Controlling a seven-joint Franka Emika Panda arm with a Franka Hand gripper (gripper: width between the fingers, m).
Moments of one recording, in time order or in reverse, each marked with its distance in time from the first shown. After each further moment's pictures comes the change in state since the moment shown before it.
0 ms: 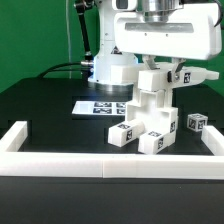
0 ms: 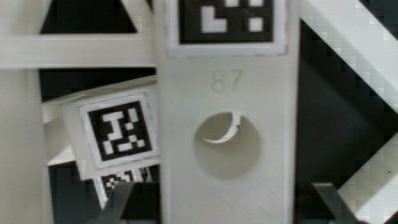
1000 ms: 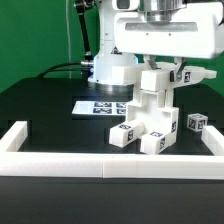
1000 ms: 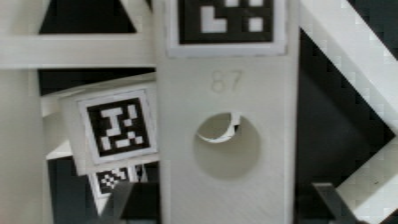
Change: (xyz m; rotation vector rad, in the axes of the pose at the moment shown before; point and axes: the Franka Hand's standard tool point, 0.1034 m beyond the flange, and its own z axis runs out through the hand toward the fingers) arm -0.001 -0.002 0.000 0.002 0.001 -0.030
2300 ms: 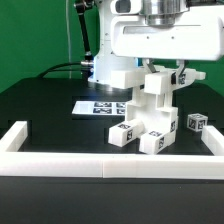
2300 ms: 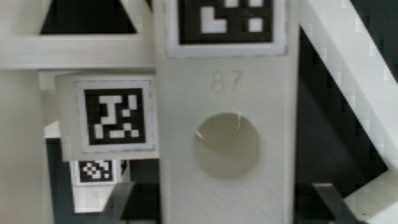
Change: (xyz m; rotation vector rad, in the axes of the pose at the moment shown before) arm -0.001 0.003 0.010 -0.016 -0.008 -0.164
